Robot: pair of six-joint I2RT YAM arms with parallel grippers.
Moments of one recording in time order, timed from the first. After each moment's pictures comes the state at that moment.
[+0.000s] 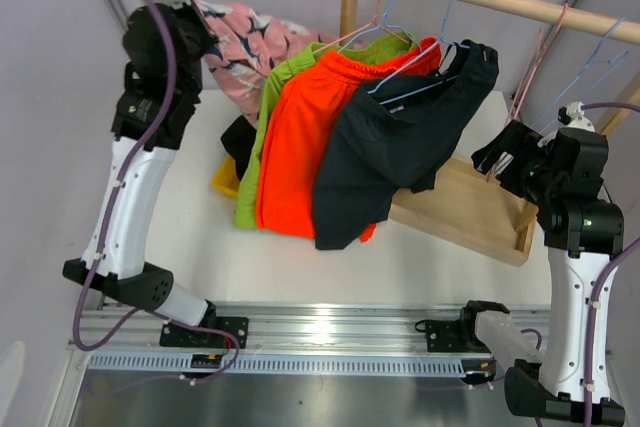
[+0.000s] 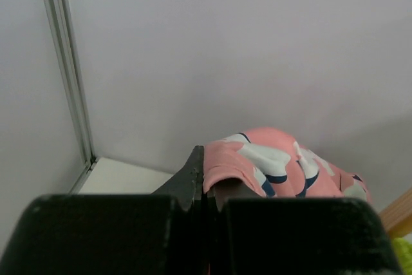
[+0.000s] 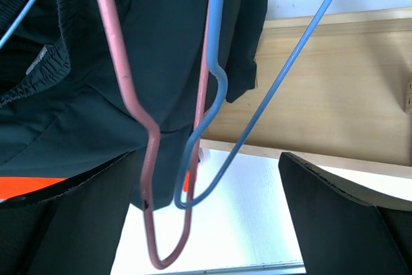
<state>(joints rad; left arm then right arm) -0.36 1.50 2.15 -0.46 -0.53 -0.11 -0.09 0.93 1.44 -1.02 -0.11 0.46</state>
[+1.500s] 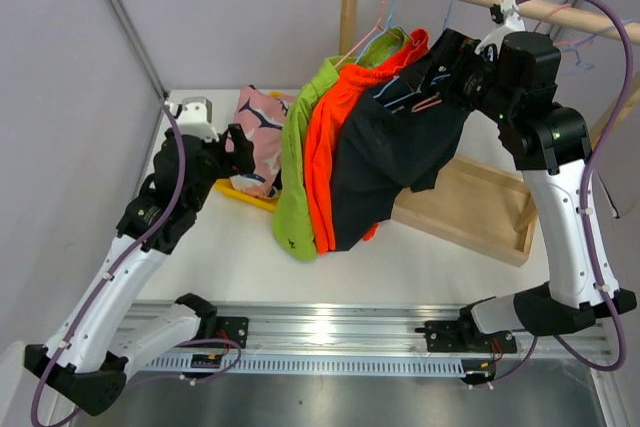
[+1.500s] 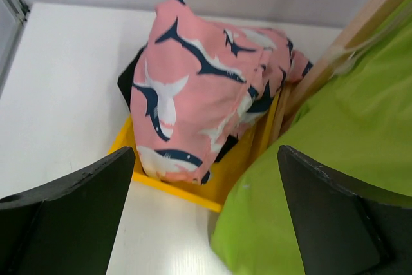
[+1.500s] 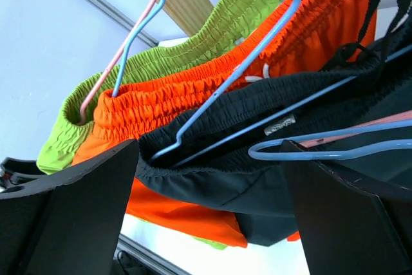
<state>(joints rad) -0.46 0.91 1.14 -0.49 -0.35 -0.26 0.35 1.40 2.02 -0.84 -0.12 0.54</state>
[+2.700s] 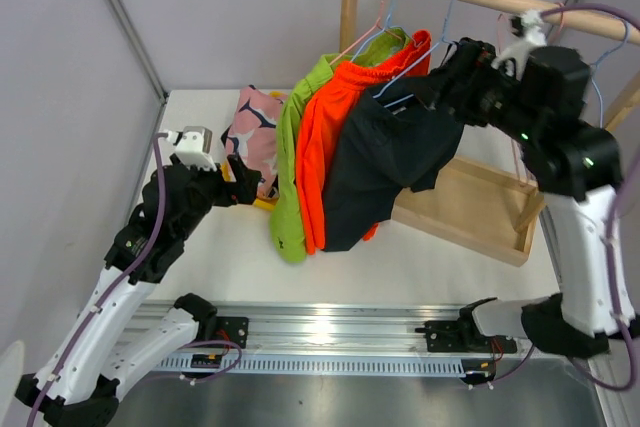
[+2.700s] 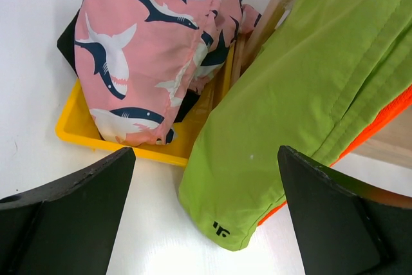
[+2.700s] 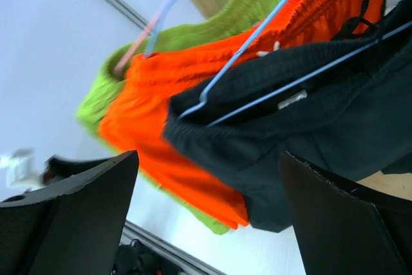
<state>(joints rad) -0.48 0.72 0.99 -0.55 -0.17 -0.31 0.36 1.27 2.06 -0.99 -0.14 0.57</state>
